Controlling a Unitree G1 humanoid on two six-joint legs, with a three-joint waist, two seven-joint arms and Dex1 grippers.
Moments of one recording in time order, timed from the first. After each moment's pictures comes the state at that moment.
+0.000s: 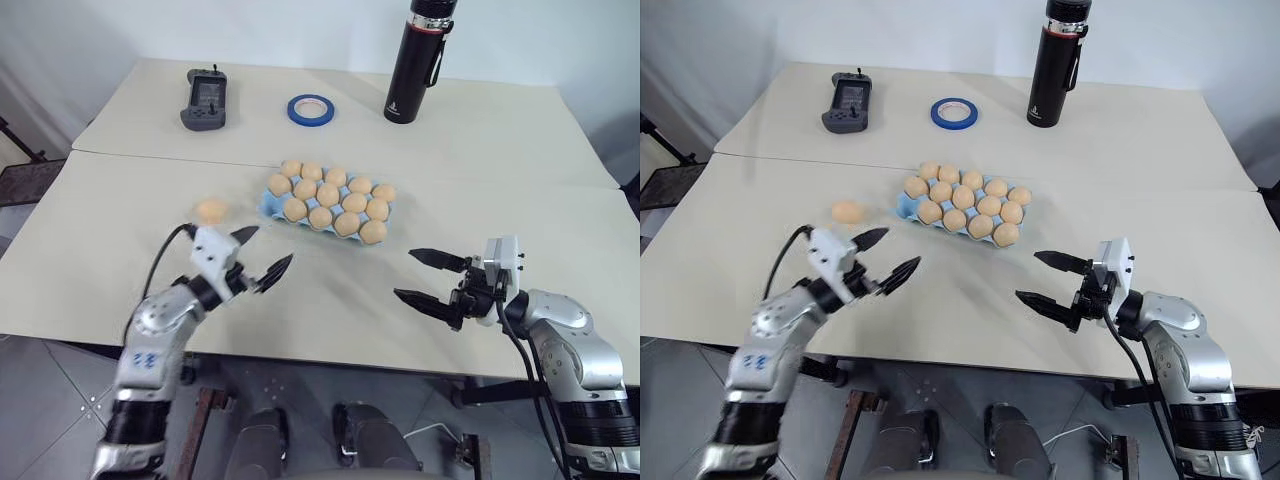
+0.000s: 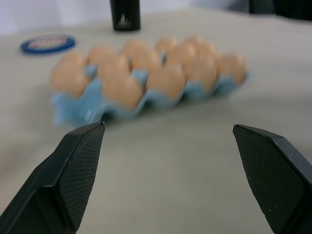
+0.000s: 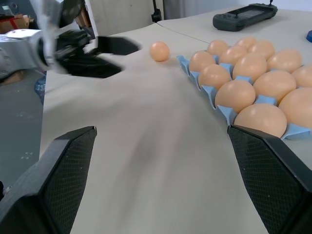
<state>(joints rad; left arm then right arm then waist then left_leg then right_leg) -0.10 0.47 0.16 -0.20 -0.32 0.23 -0.62 -0.18 -0.59 -0.13 -0.10 0.59 0.27 1.12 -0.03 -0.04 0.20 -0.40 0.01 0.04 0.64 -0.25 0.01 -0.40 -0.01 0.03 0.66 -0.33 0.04</state>
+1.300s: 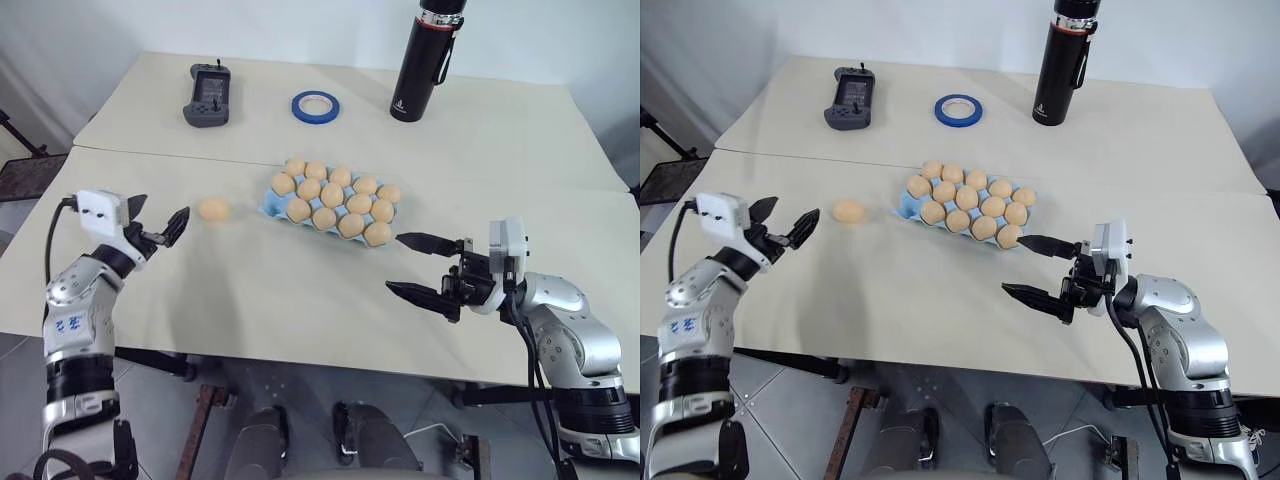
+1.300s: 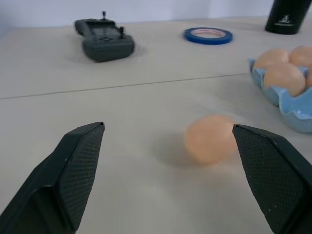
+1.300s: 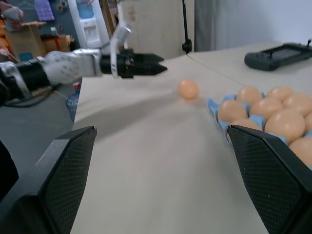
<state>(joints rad) -0.51 0.56 0.33 0.46 -0.30 0.09 -0.57 -0.26 -0.56 -0.12 -0.19 0.69 0.31 1.14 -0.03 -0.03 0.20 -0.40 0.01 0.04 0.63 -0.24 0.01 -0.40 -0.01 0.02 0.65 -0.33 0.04</state>
